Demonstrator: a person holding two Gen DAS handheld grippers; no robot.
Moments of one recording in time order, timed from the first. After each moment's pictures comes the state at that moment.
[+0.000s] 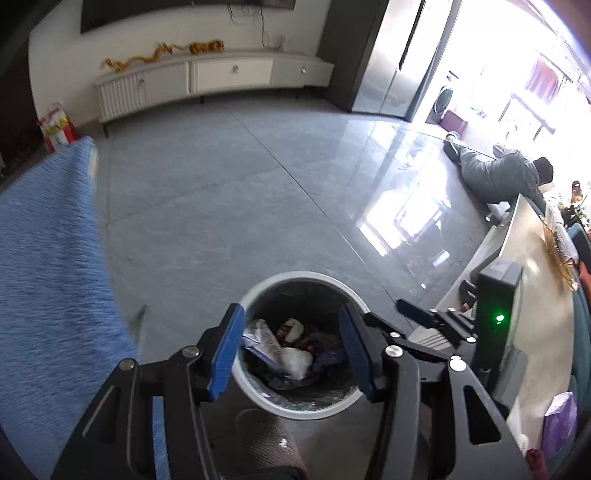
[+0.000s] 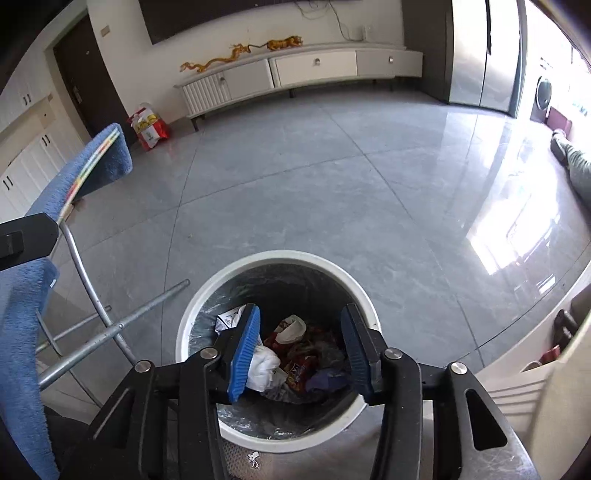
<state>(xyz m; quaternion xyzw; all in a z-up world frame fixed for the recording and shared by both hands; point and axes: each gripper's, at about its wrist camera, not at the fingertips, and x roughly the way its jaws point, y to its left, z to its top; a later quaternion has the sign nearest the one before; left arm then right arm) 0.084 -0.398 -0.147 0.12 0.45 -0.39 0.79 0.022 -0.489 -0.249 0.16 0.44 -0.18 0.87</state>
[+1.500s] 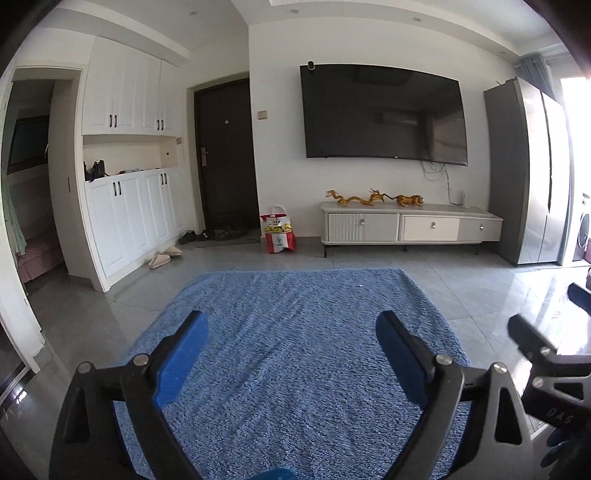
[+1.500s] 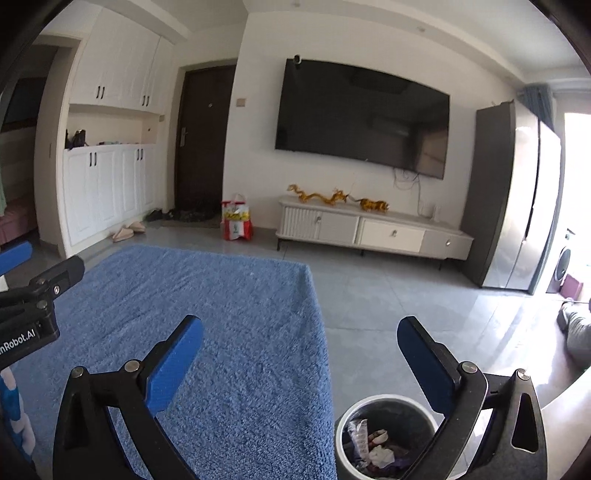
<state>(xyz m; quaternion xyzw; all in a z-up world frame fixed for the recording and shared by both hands) 0.001 -0.044 -0.020 0.04 0.18 -0.06 0.98 -0.001 -0.184 -0.039 -0.03 0.20 -0.13 0.97</state>
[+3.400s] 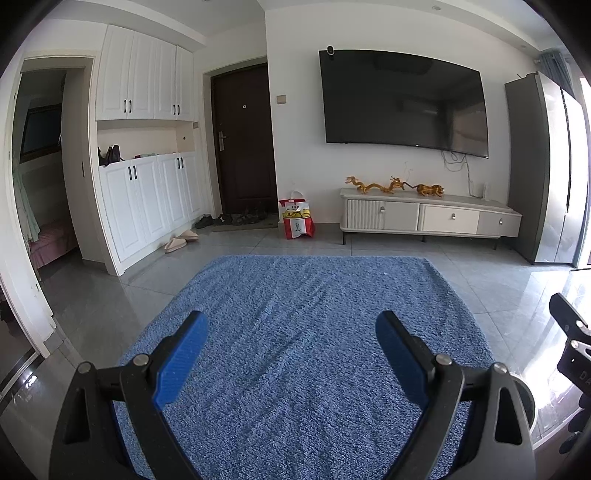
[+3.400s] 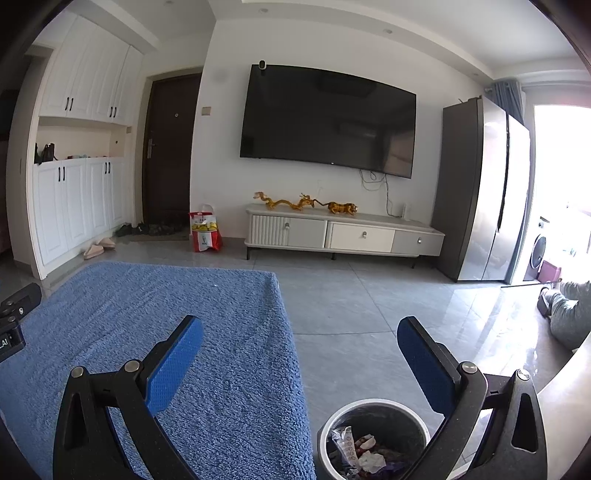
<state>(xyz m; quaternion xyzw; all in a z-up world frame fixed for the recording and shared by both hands) 0.031 -0.033 -0.041 0.04 0.21 -0.02 0.98 0.011 -0.204 -0.046 -0.02 0.19 -0.18 0.97</state>
